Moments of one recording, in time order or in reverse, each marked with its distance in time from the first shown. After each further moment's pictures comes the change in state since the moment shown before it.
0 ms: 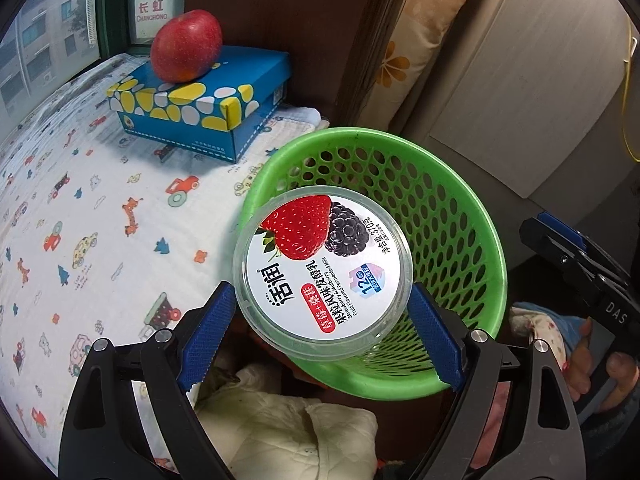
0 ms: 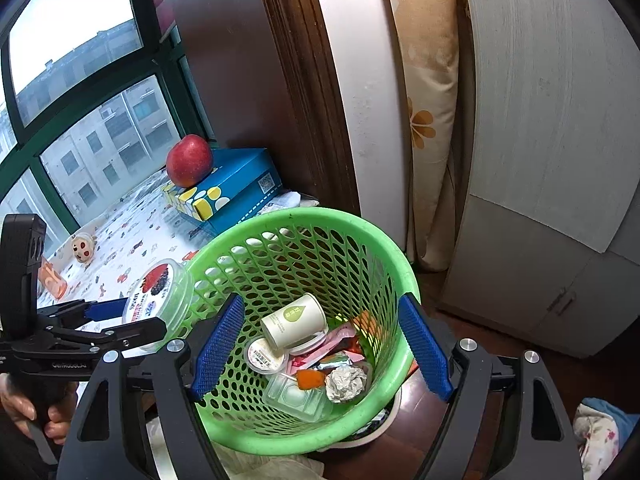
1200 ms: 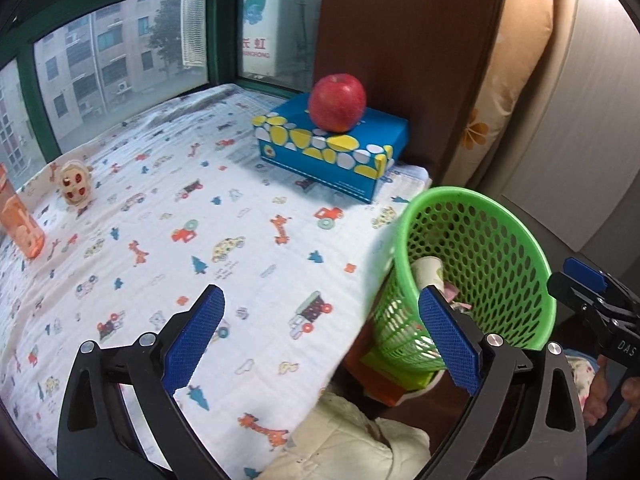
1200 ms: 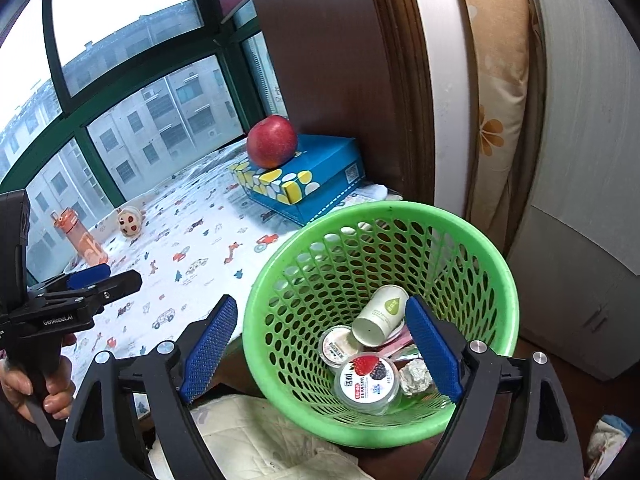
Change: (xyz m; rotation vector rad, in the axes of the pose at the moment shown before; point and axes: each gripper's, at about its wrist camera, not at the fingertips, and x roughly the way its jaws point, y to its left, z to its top) left arm -0.097 0.083 -0.030 -0.136 -0.207 0.276; right arm -0.003 0.084 -0.007 -0.105 0.030 0.148
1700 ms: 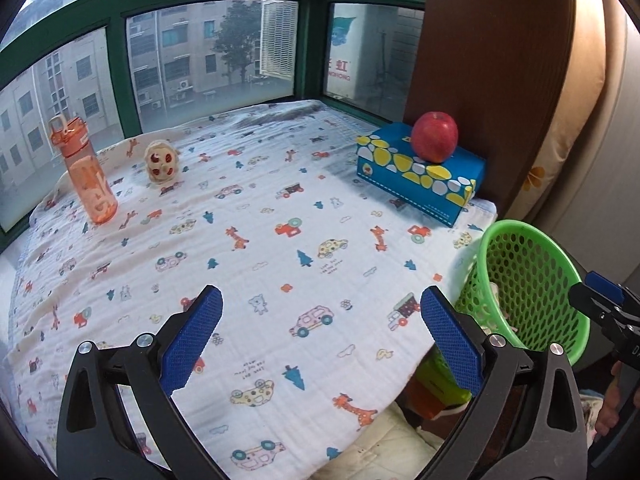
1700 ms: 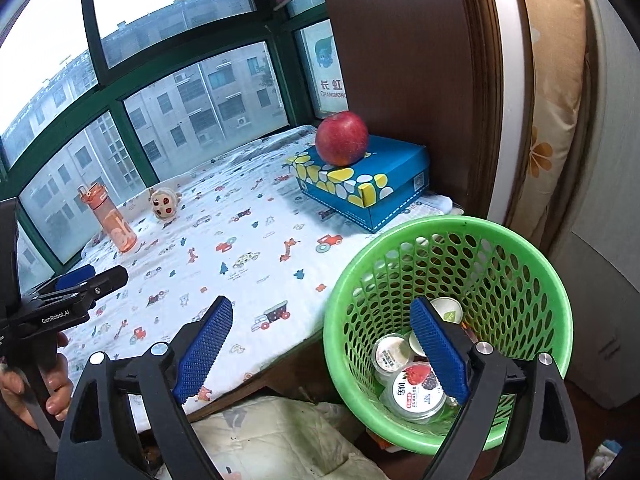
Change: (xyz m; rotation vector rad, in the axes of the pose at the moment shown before) left arm -0.048 0.078 -0.023 -0.143 -0.084 0.165; right arm 0.015 0.073 0.005 -0.097 0.013 0.076
